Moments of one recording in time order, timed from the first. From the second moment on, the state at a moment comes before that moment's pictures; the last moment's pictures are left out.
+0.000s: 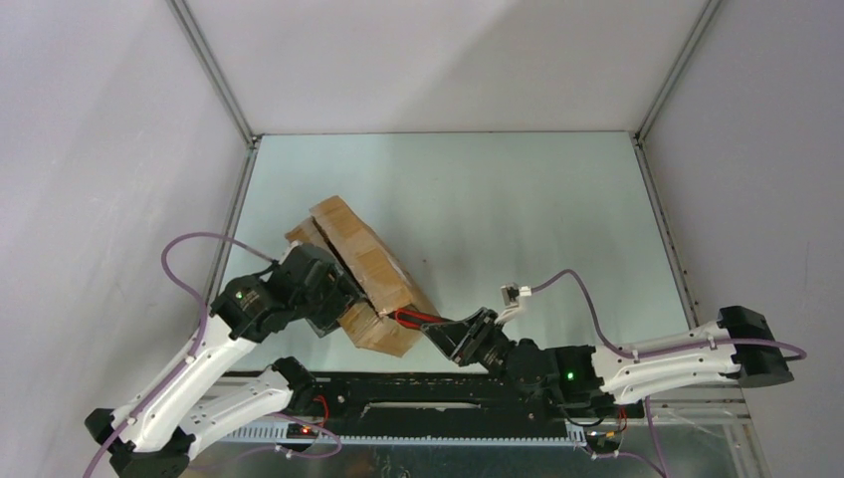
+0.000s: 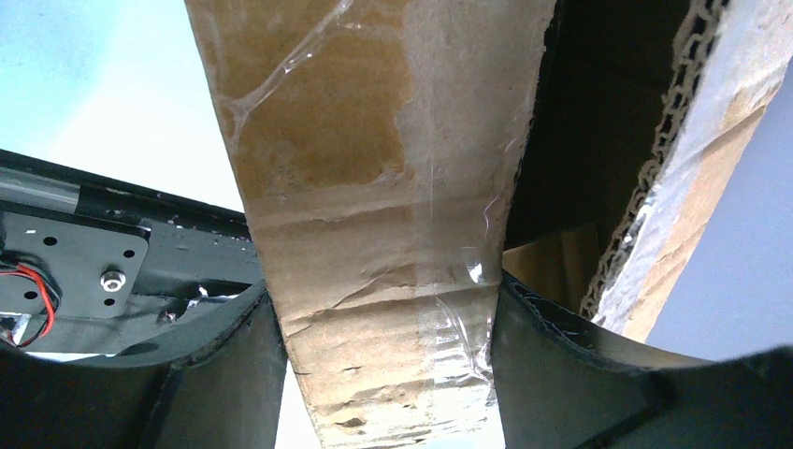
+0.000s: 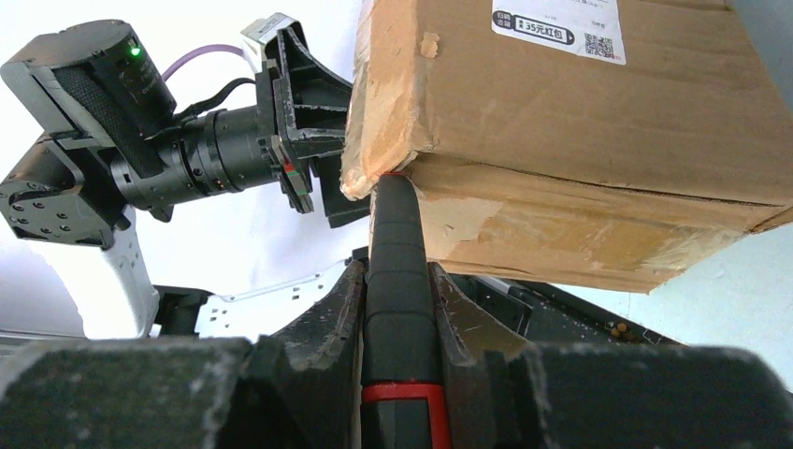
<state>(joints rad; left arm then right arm) -0.71 0.78 0.97 -1.18 -0.12 -1.36 1.64 0.94 0.49 0.35 0.82 1.22</state>
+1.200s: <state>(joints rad) -0.72 0.75 0.97 -1.18 -0.11 -1.39 1.66 0.87 0.43 0.37 0.77 1.20</state>
